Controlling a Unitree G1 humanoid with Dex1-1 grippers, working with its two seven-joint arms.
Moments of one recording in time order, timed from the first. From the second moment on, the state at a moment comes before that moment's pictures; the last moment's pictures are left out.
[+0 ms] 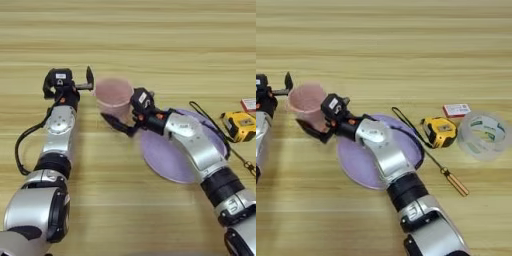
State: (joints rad) left arm -0.60 0.16 0.17 0.94 -0.07 -0.44 0.02; right arm -0.46 0.01 0.29 0.33 0.02 -0.04 0.62
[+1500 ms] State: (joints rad) left arm -0.58 0.14 0.16 0.88 -0.07 -0.42 0.05; right arm -0.07 -0.20 0.10 0.02 0.09 0.03 0.50
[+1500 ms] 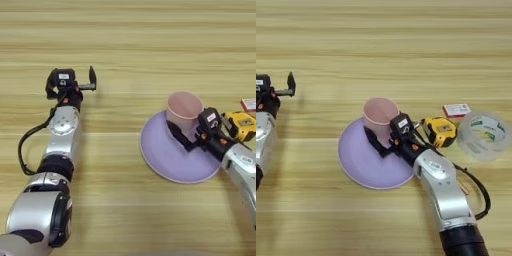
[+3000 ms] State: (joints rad) left arm -0.58 0.13 0.15 0.88 -0.05 -0.42 0.06; right arm 0.13 -0.33 0.07 -0.20 0.12 0.08 0.51
